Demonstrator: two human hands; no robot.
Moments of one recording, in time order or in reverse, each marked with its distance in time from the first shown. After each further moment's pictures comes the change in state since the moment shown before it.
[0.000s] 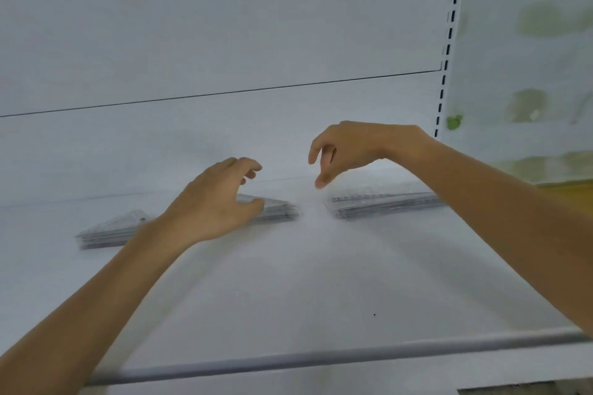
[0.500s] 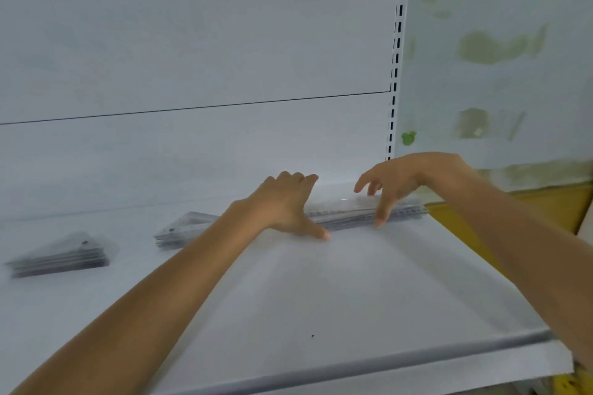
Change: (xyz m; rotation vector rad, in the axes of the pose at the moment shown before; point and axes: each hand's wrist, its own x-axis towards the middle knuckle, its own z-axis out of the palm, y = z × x) left_hand 0.079 0.104 0.066 0.261 -0.432 0.163; right_hand -0.061 0.102 -0.008 -0.199 -0.250 0.361
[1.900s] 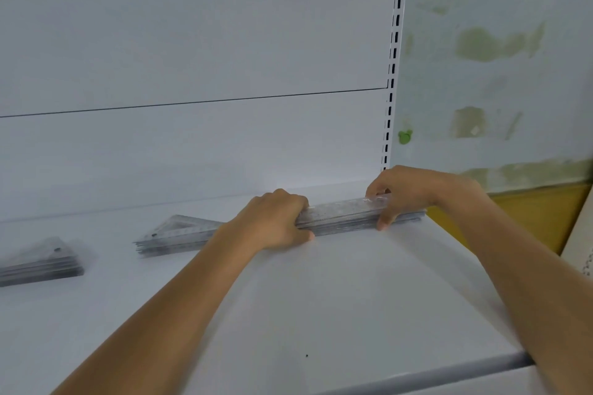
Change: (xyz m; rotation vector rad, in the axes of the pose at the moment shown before) left_hand 0.002 -0.008 0.024 -0.074 0.116 0.030; right_hand 0.005 0.022 0.030 0.113 0.236 -0.037
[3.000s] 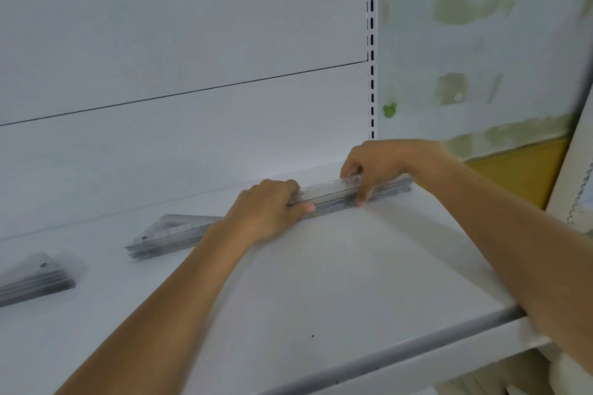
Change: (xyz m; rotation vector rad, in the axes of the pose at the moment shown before) left_hand 0.001 -0.003 0.009 -0.073 0.071 -0.004; right_hand 0.009 -0.024 -0.005 0.023 -0.077 -0.057
